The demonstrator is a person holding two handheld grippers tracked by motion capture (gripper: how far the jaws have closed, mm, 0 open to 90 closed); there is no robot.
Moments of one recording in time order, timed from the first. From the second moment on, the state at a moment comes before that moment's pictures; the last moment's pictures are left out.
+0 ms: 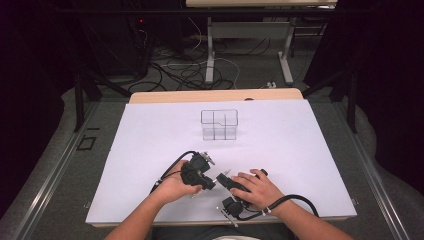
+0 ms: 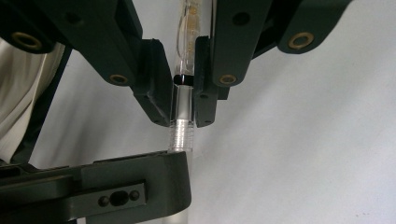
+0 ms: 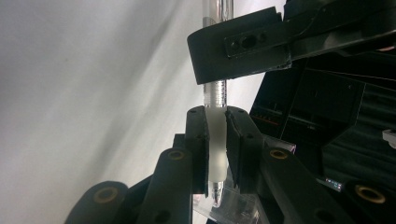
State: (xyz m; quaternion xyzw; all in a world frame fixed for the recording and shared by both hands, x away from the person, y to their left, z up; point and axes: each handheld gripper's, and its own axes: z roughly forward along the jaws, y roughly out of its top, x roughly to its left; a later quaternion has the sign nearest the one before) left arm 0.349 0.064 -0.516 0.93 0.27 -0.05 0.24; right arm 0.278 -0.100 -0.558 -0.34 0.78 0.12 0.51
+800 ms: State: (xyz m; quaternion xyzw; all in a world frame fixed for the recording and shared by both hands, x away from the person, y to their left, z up) left arm 0.355 0.076 -0.514 0.92 0.30 -0.05 0.25; right arm 0.290 -0.107 -0.554 -0.28 0.81 0.16 0.49
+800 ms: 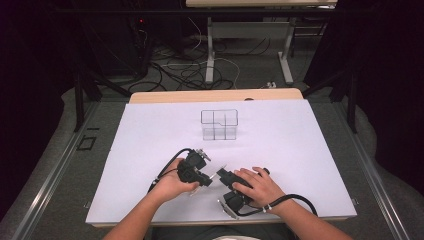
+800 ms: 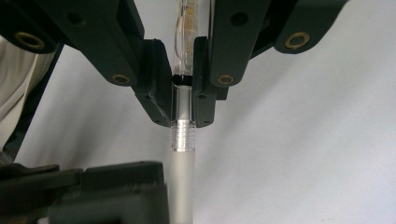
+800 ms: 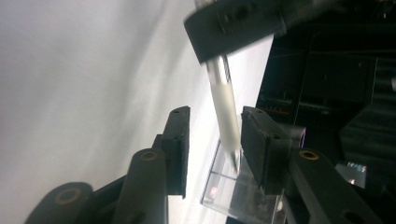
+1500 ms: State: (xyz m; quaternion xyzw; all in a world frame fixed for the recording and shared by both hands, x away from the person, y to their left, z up) left arm 0.370 0.112 -0.510 0.88 0.35 -0.04 0.31; right arm 0.332 -0.146 -0.541 0.04 0.88 0.28 0.39
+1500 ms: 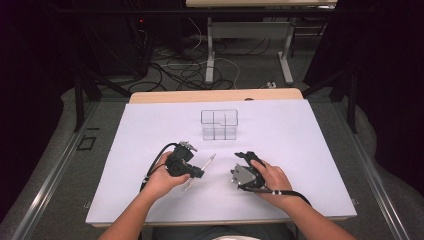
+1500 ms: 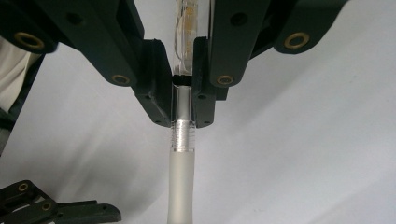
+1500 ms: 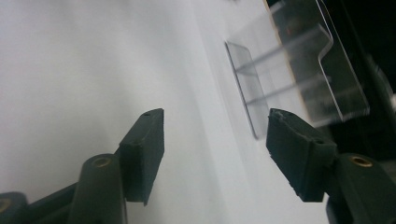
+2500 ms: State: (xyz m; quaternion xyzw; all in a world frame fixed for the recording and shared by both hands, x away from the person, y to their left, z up) left arm 0.405 0.128 -0.465 0.75 0.42 0.09 0.51; right arm 0.371 -0.206 -0.539 0.40 0.81 0.38 0.20
